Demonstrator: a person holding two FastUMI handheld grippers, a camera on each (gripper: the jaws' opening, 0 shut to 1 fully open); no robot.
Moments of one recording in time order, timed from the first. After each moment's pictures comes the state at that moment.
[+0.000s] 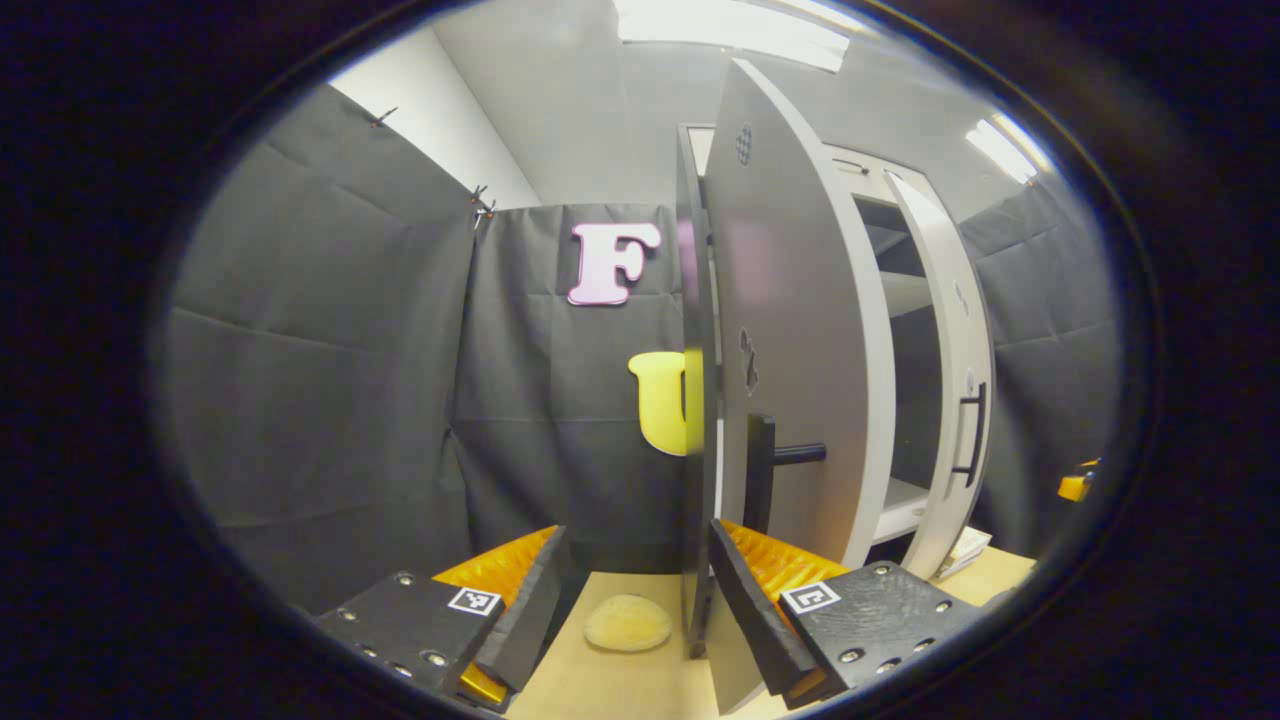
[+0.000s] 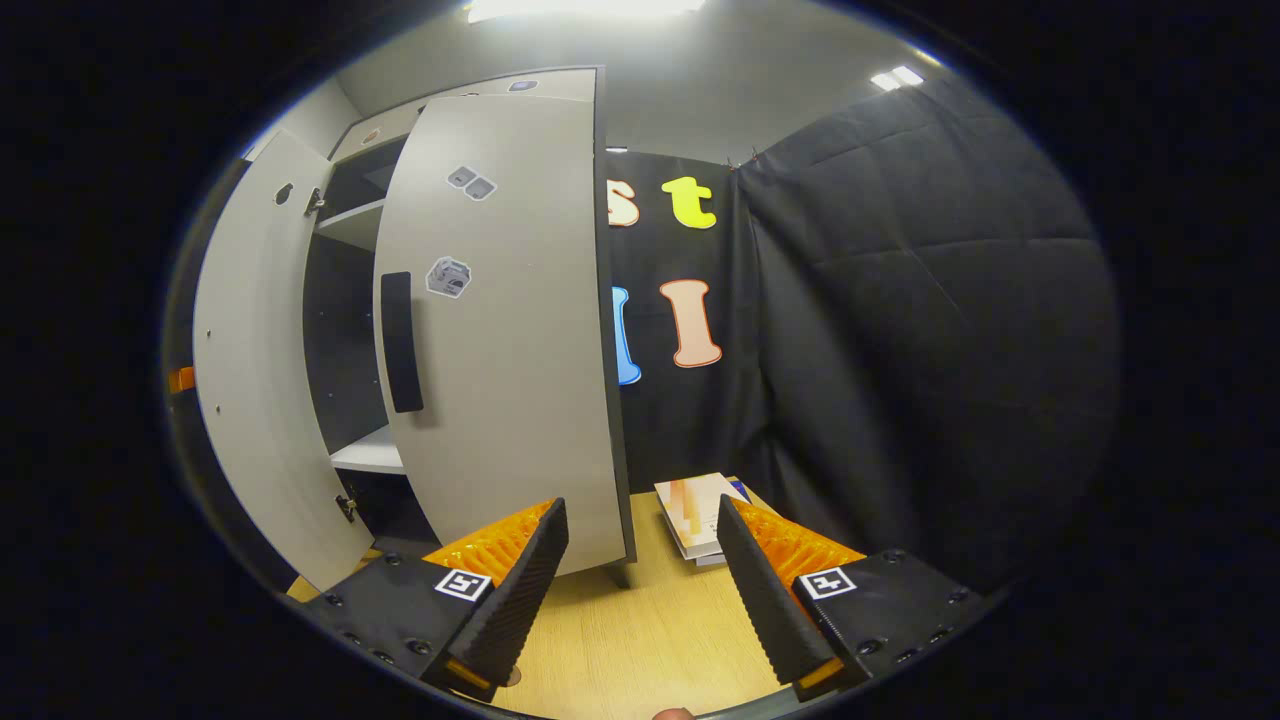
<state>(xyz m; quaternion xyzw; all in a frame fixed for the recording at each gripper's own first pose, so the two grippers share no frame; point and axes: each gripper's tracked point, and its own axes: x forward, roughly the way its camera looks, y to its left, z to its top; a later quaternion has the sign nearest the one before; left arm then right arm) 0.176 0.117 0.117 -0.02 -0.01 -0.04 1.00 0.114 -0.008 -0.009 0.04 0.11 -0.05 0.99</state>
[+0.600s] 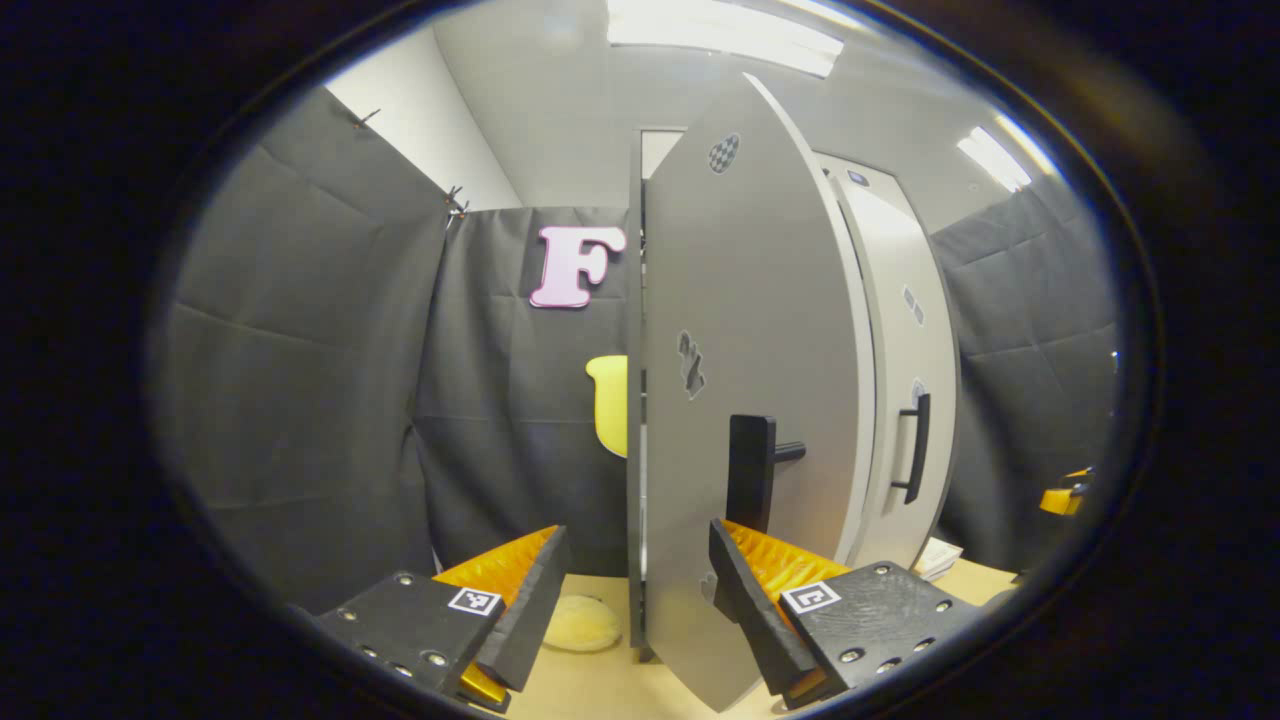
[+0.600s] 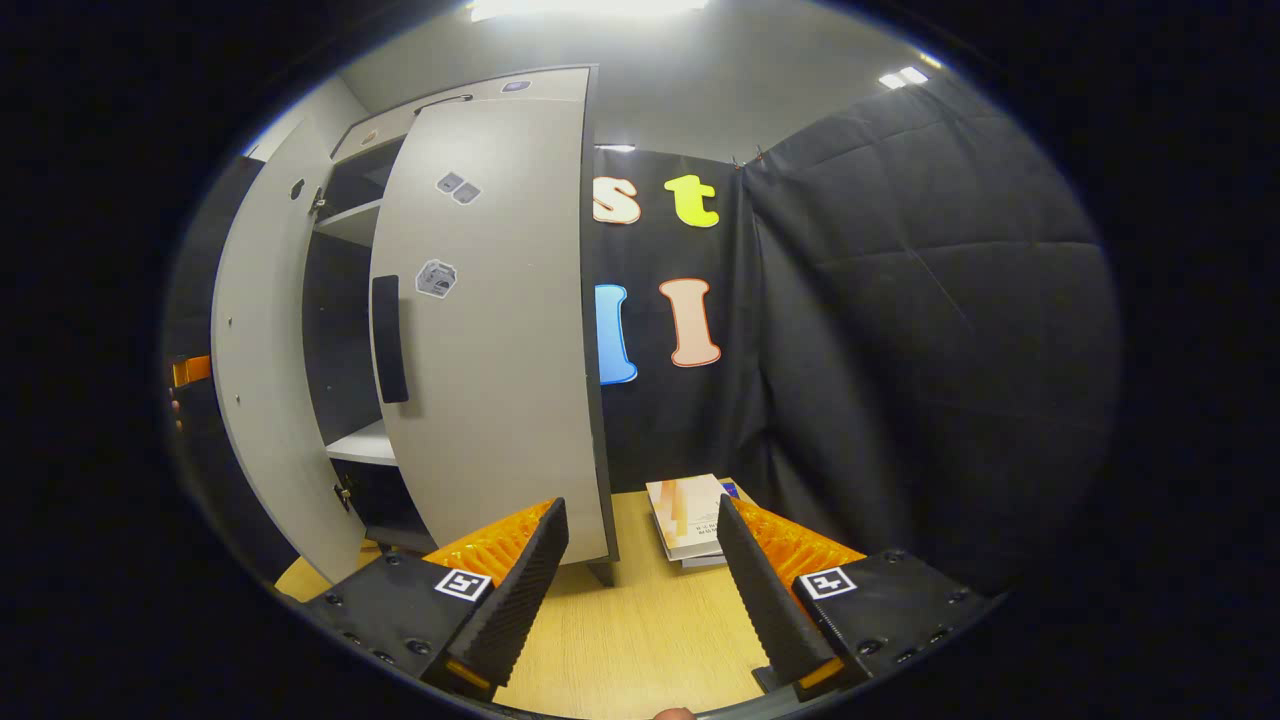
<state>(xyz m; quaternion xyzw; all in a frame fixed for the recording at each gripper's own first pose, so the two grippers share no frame) 0.173 0.032 0.119 -0.04 -0.02 -0.07 1.00 0.111 -0.043 -0.010 0.03 0.11 -0.04 0.99</state>
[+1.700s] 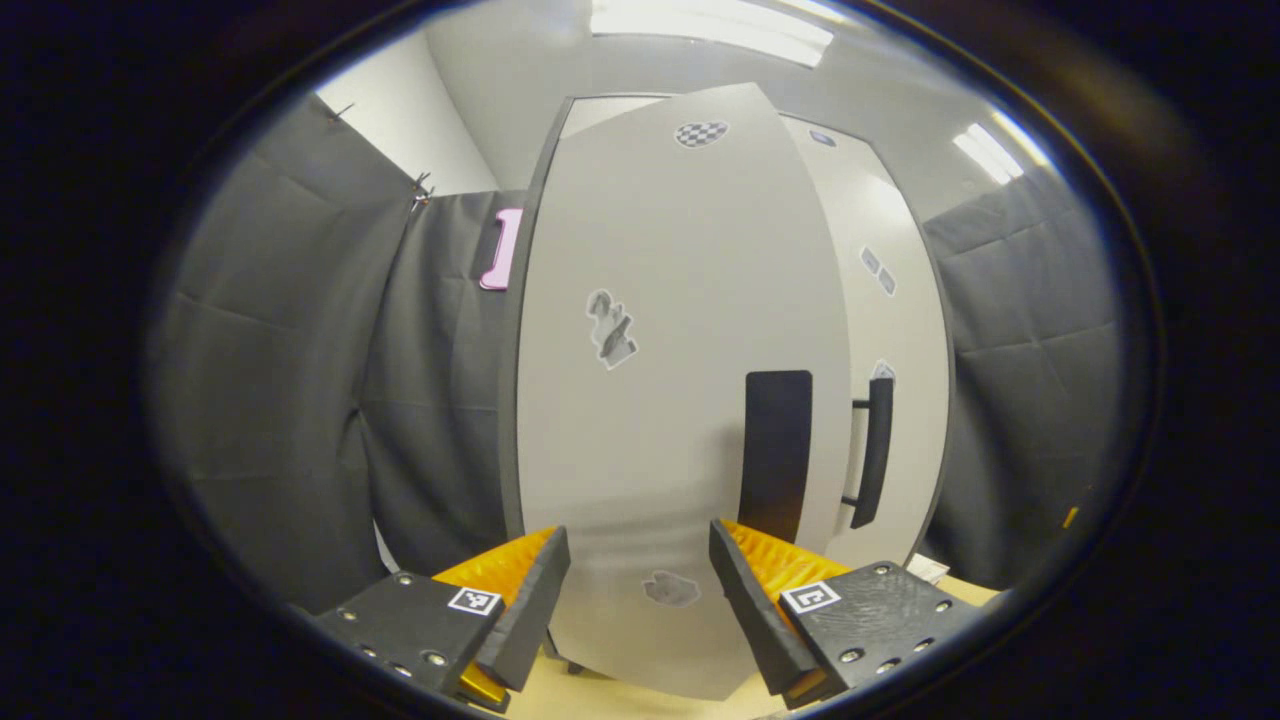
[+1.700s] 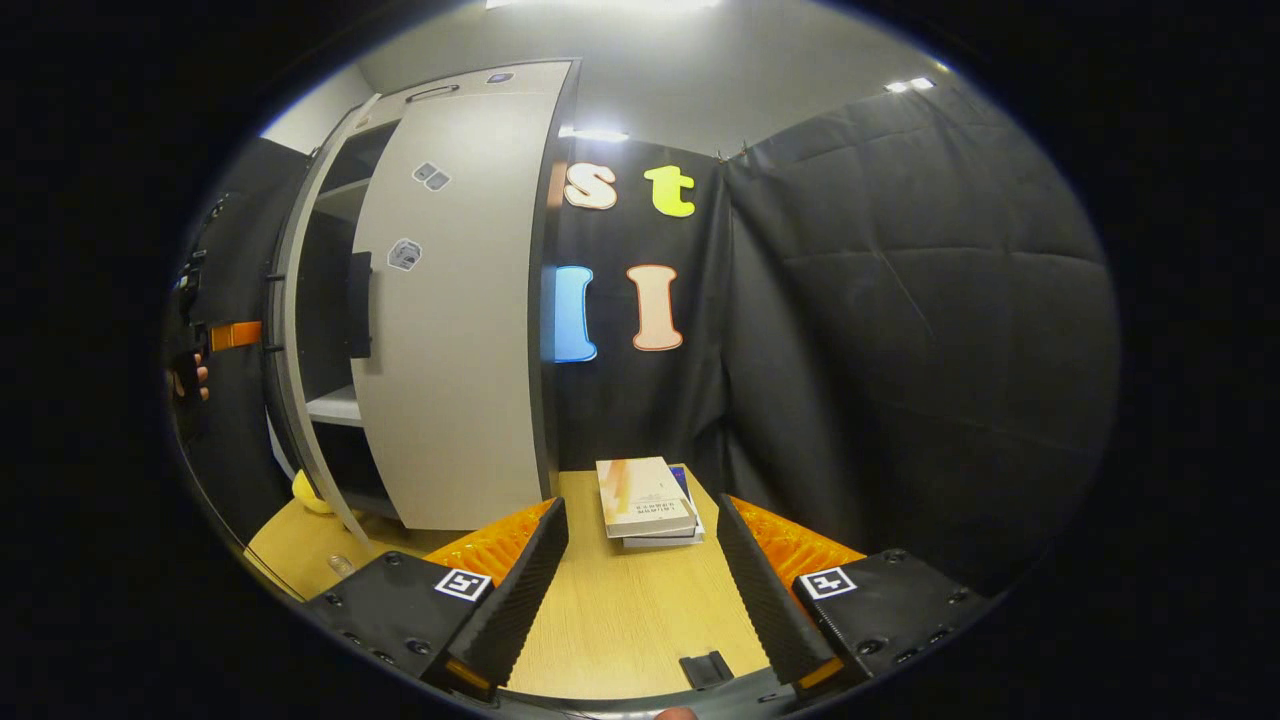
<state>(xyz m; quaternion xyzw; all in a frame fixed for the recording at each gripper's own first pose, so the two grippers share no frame) 0.226 -0.088 0.097 -0.04 -0.02 -0.09 1.00 0.071 -0.106 -0.025 -0.01 0.14 -0.07 0.99</state>
